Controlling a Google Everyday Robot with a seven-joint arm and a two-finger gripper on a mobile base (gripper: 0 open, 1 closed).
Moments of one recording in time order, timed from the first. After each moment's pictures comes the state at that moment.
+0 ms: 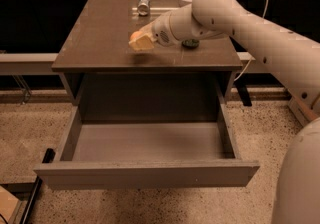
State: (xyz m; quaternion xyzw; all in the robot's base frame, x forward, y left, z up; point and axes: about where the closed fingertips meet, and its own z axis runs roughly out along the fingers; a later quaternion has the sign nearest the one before) arm 0.734 0.044 0.880 -0.47 0.72 0.21 0.46
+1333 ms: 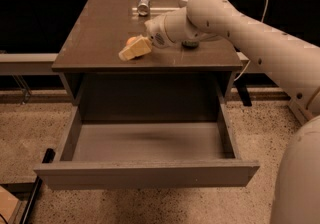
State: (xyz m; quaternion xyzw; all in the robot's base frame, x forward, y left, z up) arm 0.729 0.061 0.875 -0.48 0.72 0.22 0.46
